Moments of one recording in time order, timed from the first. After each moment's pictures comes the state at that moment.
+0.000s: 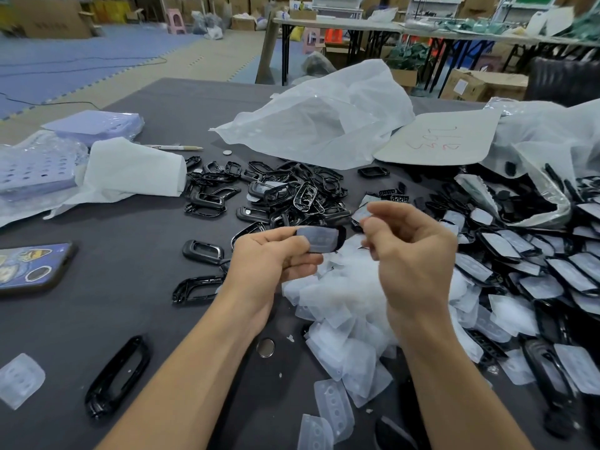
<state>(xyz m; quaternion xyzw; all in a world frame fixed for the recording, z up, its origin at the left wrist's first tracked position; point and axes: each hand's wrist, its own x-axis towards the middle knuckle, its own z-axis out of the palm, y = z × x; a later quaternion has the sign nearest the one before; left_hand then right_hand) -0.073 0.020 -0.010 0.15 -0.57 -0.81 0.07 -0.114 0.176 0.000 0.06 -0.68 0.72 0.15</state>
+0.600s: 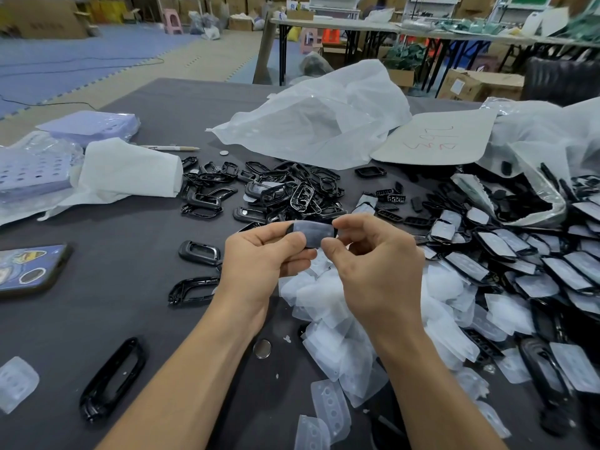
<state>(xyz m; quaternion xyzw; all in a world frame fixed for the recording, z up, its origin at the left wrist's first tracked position) -0.070 0.020 -0.010 0.13 -0.58 -0.79 0.13 -0.100 0.161 -0.003 0.10 -0.81 0.56 0.16</state>
